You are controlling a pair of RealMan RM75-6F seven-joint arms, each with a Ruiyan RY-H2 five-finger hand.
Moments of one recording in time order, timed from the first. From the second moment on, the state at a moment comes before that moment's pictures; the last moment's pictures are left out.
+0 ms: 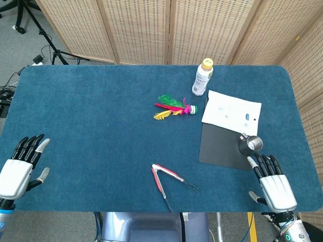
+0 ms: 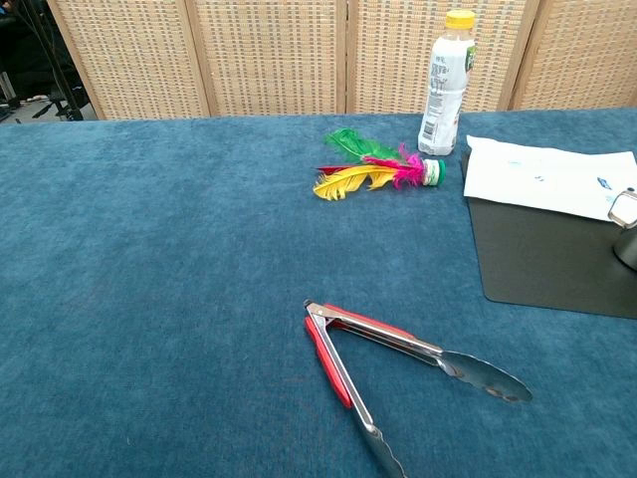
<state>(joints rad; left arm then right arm) -0.14 -1.09 0.01 -1.67 1.69 1.53 0.08 0.08 -1.13 -0.02 -1.76 -1.62 1.43 -0.38</state>
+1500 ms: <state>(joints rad) -0.14 -1.10 0.01 -1.68 1.70 1.53 0.06 0.16 -1.16 0.09 -1.87 -1.54 1.39 -0.54</state>
